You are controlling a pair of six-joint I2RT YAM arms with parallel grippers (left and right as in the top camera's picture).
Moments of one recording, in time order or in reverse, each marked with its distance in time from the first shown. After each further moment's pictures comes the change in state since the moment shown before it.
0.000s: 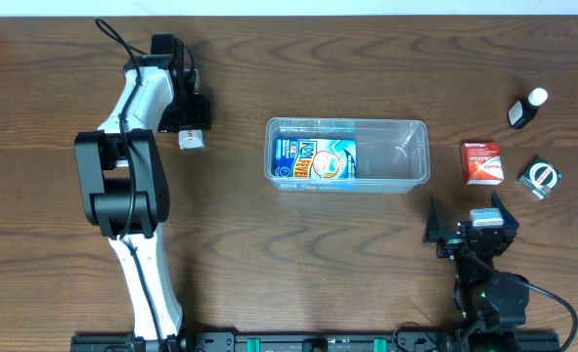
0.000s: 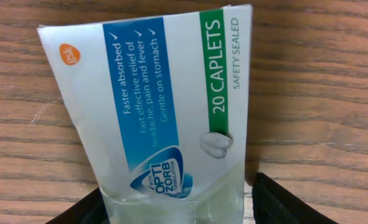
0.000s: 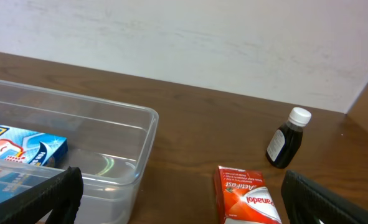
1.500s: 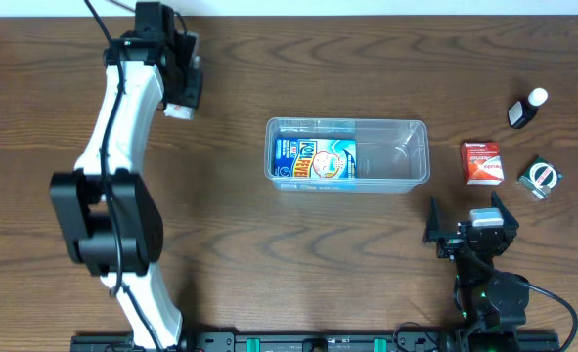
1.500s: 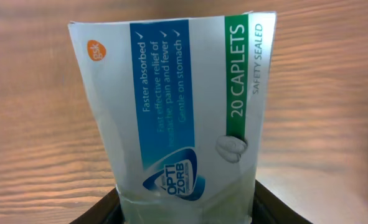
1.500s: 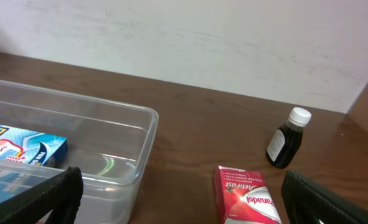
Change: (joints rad) left arm -0.060 -0.299 -0.002 -0.014 -0.052 0.218; right arm 0.000 0.000 0.000 0.000 0.000 0.000
